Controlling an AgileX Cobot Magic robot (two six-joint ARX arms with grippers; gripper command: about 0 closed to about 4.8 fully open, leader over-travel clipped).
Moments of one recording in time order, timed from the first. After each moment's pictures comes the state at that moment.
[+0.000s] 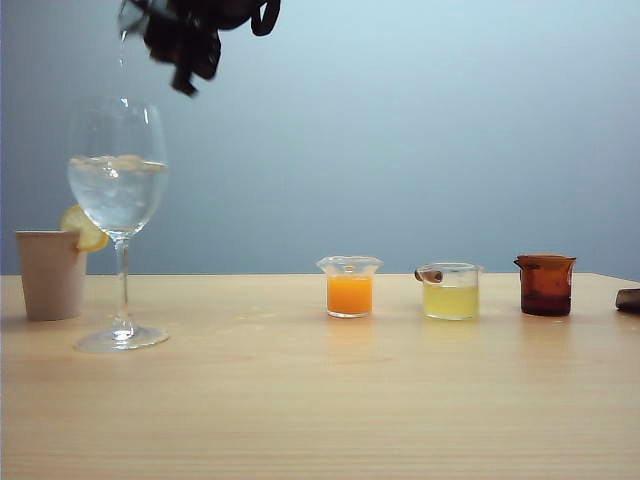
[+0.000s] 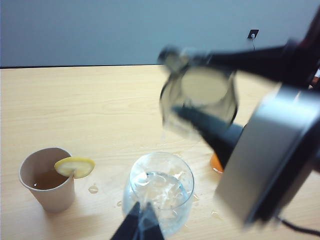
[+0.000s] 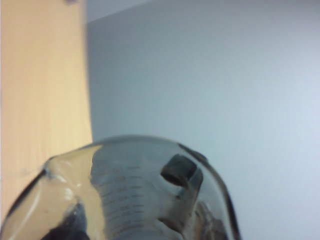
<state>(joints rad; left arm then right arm) -0.26 0.67 0.91 -0.49 0.09 -0.08 0.89 1.86 1.46 0.44 0.15 -1.24</state>
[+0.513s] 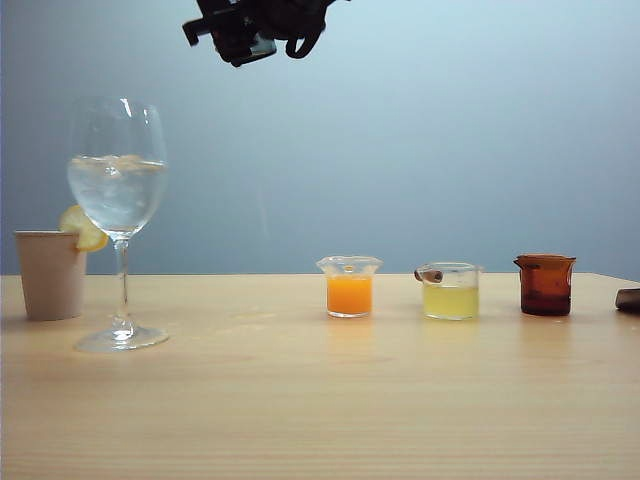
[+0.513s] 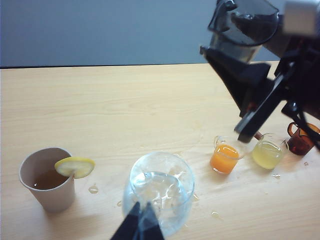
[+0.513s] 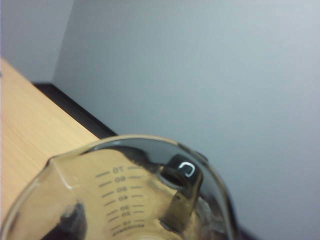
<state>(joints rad) -0.26 0.67 0.91 -0.49 0.09 -0.08 0.78 1.85 1.46 0.50 0.23 -0.44</state>
